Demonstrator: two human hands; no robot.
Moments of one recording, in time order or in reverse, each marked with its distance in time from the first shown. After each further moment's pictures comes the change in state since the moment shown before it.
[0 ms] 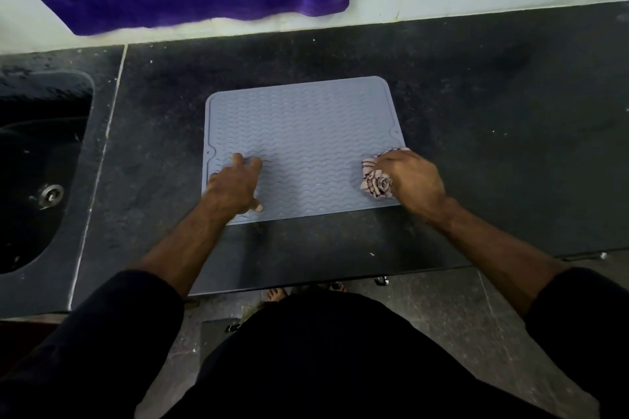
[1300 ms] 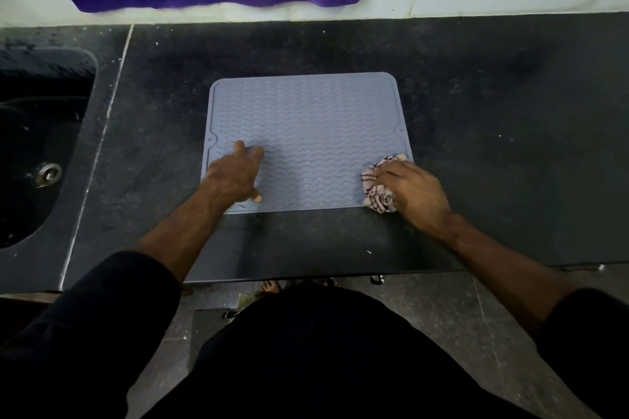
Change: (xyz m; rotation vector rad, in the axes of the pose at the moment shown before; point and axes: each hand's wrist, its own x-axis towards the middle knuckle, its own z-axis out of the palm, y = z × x) left_hand 0.003 0.001 -0.001 0.015 -0.008 -0.004; right_hand -0.023 0.001 0.010 0.020 0.082 -0.187
